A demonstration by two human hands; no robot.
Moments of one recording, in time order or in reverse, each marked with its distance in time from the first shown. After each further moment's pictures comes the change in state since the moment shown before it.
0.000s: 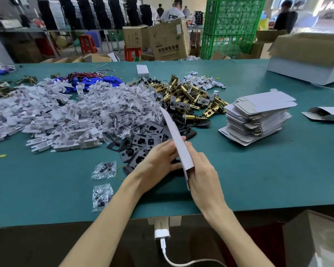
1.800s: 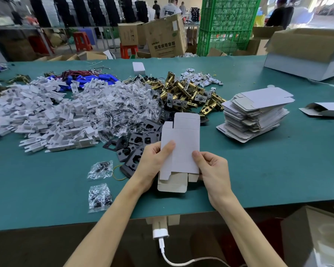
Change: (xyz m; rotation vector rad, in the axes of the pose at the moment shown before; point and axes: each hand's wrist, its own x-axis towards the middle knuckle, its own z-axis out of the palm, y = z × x) left_hand 0.004 -0.017 -0.010 0.282 0.296 0.150; right_hand 0.011 0.022 -0.007 0.874 0.091 0.445
